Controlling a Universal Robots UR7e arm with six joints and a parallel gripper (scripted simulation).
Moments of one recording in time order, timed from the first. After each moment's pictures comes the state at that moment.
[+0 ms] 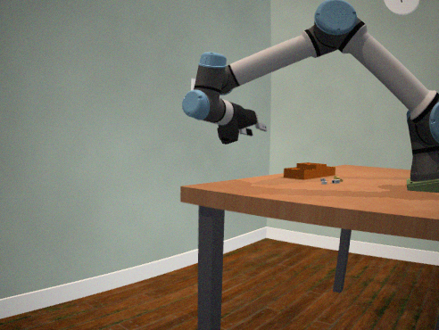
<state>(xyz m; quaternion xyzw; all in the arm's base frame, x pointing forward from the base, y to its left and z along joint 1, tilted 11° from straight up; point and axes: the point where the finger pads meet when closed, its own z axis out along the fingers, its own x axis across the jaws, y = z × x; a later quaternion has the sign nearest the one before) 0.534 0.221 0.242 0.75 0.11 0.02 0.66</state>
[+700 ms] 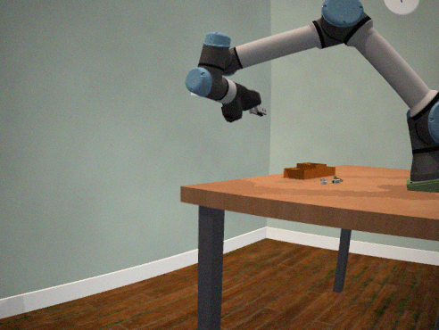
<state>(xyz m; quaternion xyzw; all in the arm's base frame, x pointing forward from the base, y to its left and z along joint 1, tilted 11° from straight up) 0.515 0.203 0.300 0.76 0.11 -0.01 0.65</state>
